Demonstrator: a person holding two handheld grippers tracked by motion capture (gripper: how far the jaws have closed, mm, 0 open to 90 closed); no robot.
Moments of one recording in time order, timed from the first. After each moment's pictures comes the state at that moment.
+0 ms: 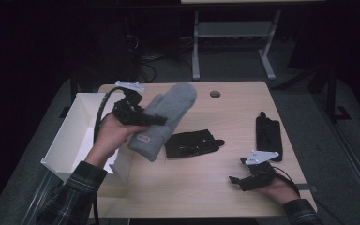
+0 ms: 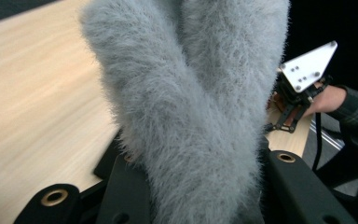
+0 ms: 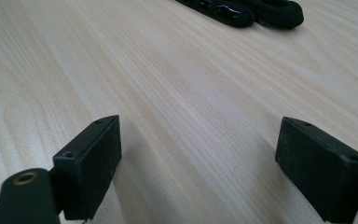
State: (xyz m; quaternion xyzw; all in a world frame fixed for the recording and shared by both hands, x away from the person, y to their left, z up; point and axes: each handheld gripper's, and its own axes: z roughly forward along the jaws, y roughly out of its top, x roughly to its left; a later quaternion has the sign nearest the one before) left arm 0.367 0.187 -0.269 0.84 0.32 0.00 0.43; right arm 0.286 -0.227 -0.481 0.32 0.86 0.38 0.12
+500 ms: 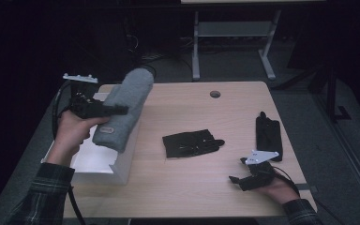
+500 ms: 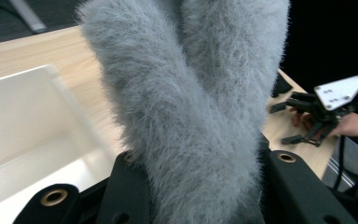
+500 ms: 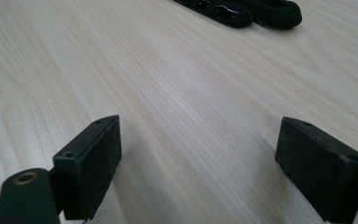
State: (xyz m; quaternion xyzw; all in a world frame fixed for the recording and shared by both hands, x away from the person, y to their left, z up) left arm 0.366 0.287 -0.256 0.79 0.41 0.04 0.45; right arm 0.286 -0.226 -0.482 0.32 0.86 0.38 0.12
